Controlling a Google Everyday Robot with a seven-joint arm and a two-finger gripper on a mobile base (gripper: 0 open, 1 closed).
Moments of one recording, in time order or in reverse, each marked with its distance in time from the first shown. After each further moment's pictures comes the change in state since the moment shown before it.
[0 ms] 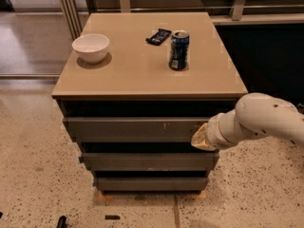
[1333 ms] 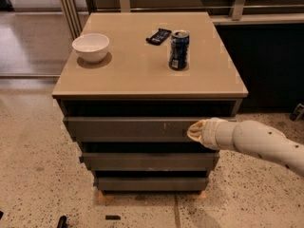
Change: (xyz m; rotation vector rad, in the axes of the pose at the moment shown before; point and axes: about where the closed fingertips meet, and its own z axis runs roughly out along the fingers) arm -0.004 -0.055 0.038 0.342 -0.155 -0.110
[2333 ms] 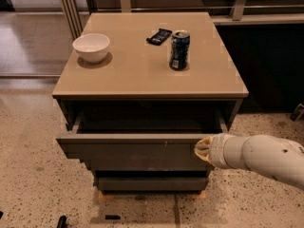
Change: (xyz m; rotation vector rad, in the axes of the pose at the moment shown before) arm 0.001 0.058 -0.057 -0.103 0.099 -0.009
